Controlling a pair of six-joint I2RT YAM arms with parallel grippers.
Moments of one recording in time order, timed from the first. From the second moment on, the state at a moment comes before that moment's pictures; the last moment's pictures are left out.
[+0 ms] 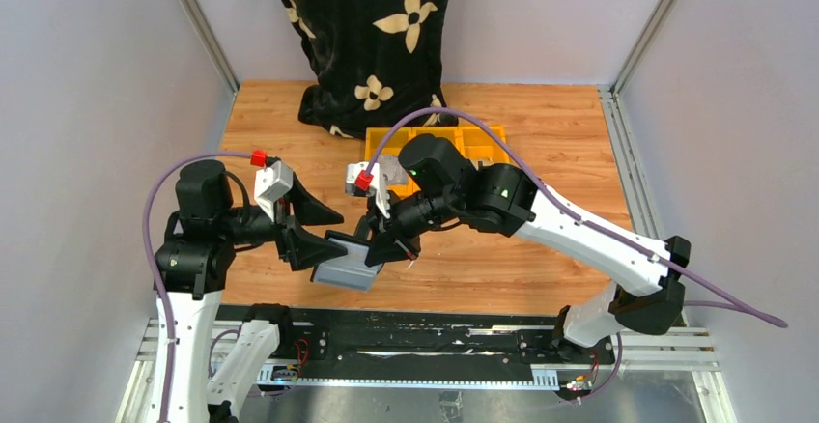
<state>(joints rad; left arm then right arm) -0.05 0.69 1.13 -0.86 1.29 0.18 1.16 1.45 1.66 -0.76 -0.57 -0.01</state>
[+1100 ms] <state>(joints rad) -0.05 0.72 1.31 -0.88 1.34 0.13 1.12 1.15 0.74 0.82 -0.40 0.52</state>
